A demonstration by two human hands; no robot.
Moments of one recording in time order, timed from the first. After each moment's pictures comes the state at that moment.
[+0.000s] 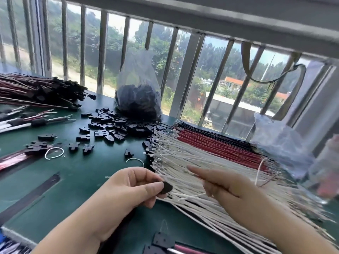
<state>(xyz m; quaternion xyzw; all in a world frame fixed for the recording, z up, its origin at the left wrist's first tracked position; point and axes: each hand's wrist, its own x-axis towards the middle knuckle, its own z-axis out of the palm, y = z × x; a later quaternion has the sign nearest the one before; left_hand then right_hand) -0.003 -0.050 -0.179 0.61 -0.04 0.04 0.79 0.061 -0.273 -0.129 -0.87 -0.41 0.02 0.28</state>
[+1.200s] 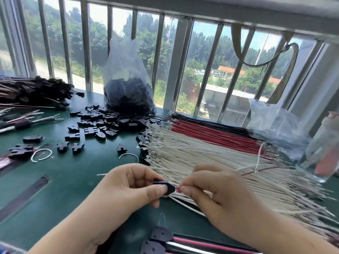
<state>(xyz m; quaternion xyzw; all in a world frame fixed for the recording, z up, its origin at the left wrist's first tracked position) -0.005 -0.057 -0.179 0.69 -0.04 0.06 0.72 0.043 -0.255 -0.148 -0.84 -0.45 -0.15 0.25</state>
